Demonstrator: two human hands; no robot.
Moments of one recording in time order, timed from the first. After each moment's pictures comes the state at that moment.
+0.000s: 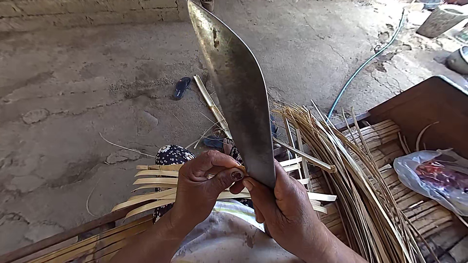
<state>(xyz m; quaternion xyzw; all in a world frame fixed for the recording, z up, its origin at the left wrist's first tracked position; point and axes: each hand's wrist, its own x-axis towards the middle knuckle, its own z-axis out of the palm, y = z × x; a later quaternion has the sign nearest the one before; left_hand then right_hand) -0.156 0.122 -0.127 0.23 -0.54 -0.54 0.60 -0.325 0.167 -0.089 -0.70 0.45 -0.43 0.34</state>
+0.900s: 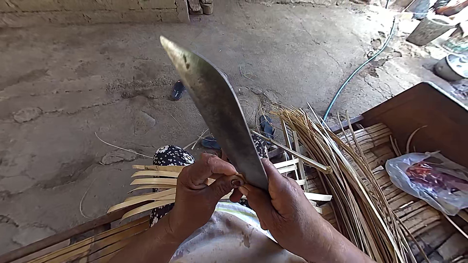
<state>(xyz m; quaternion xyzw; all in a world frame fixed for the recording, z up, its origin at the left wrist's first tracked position) -0.152 0.125 -0.133 0.19 -0.58 -0.50 0.61 -0.329 0.164 -0.073 -0.72 0.46 -0.35 0.38</state>
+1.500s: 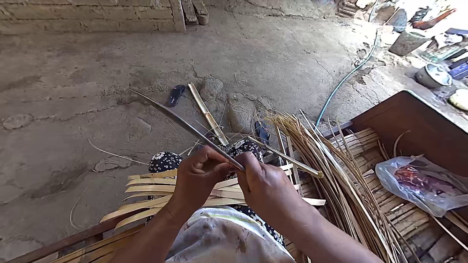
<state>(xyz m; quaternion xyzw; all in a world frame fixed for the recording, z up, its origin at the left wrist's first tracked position) -0.158 0.101 -0.137 0.32 -0.58 -0.49 0.56 -0.324 0.136 -0.083 -0.82 0.52 -0.25 0.04</state>
